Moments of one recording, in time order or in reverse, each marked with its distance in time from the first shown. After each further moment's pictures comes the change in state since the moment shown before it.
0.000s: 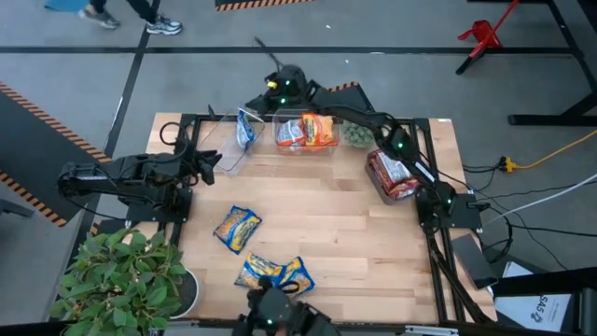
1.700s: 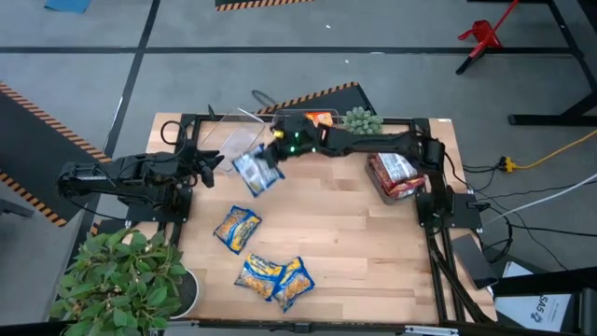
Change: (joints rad) left arm 0.000 0.000 0.000 0.063 0.044 0.103; right arm 0.268 -0.447 -0.696 0.160 0.175 0.154
